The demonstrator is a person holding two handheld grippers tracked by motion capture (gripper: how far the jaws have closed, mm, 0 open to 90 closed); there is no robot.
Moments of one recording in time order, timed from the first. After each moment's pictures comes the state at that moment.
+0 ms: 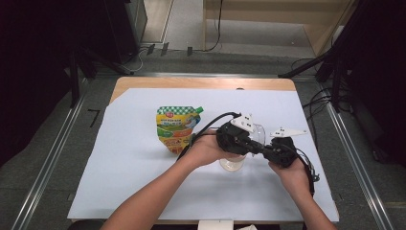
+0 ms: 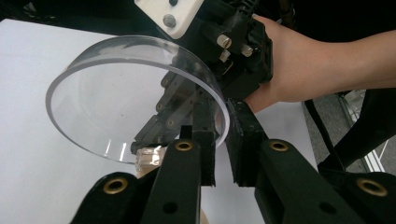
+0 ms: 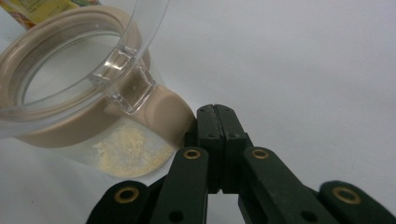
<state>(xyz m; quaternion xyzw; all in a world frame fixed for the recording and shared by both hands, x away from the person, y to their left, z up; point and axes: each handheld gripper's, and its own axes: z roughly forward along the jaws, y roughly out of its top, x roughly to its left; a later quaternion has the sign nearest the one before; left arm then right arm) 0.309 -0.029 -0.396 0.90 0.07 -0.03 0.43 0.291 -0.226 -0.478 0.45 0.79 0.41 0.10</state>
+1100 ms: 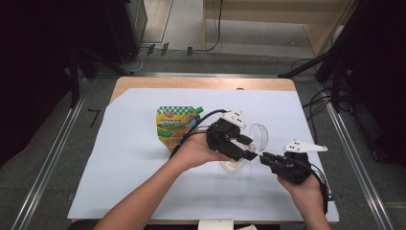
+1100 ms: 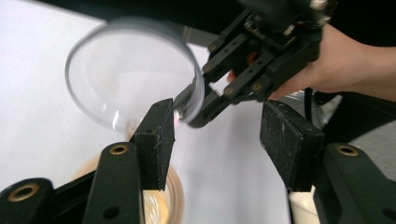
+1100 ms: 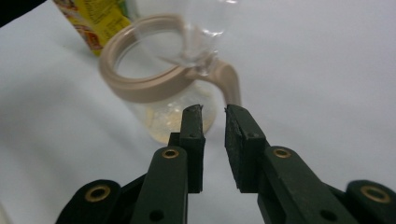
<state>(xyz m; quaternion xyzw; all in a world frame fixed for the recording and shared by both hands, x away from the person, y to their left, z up) 0.303 0.002 -0.377 0.89 0.12 -0.08 0.43 0.235 -0.239 -0.453 0.43 0.78 0.45 0.10</state>
